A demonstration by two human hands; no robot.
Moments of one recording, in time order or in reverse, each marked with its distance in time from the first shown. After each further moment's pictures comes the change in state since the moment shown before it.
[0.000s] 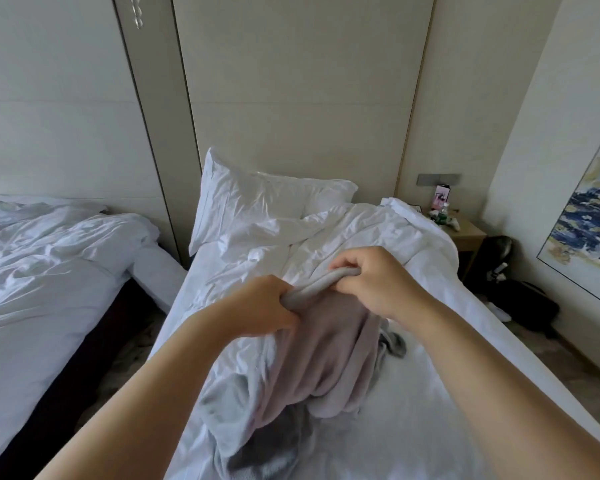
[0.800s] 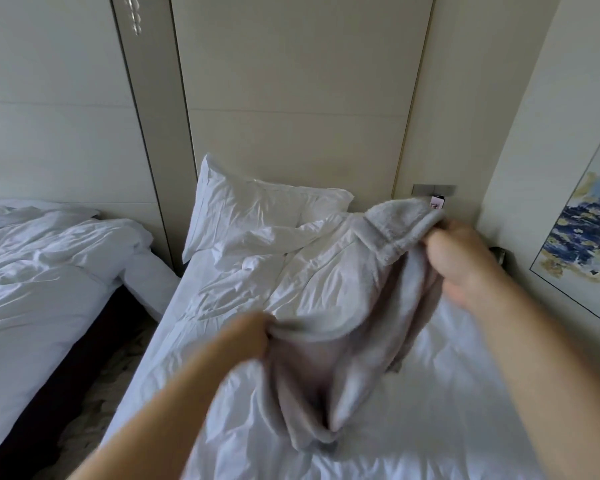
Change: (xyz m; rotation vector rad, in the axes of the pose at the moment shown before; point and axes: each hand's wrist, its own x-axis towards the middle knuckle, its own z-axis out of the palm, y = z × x) left_hand 0.030 -0.049 0.049 0.097 0.041 -0.206; right_hand 0.020 0.011 -0.073 0.368 0.489 0.223
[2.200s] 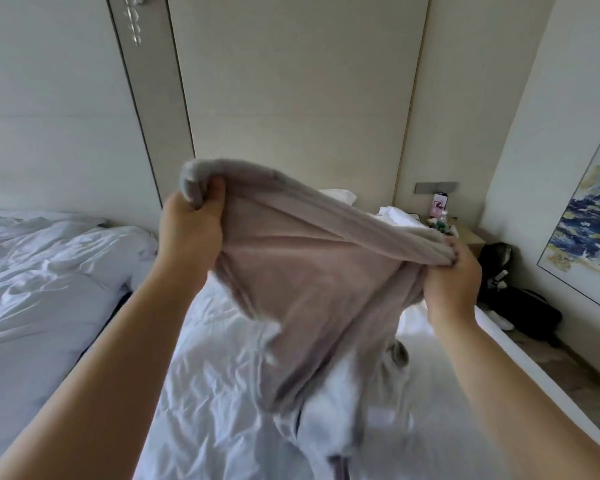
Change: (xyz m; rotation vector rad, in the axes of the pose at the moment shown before) left_hand -0.032 0.056 -0.150 -0.856 0.923 0.090; right_hand 0.006 0.076 0.009 0.029 0.359 -0.180
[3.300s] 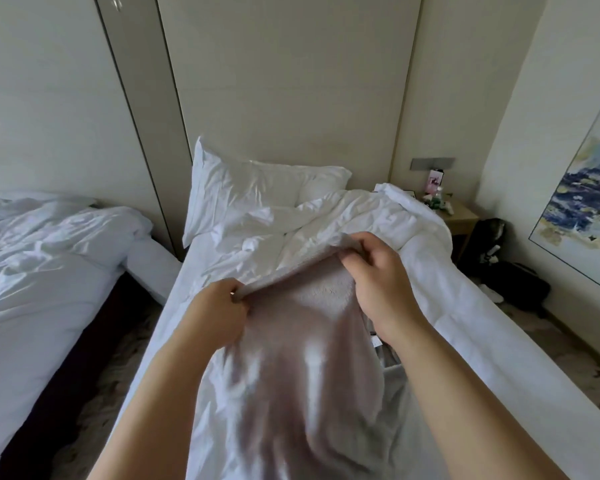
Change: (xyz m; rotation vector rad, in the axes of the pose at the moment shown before) left_hand -0.089 -0.071 -0.022 0.680 -0.578 -0.285; right_hand -0.092 -0.059 0.018 0.057 -0.507 0.059
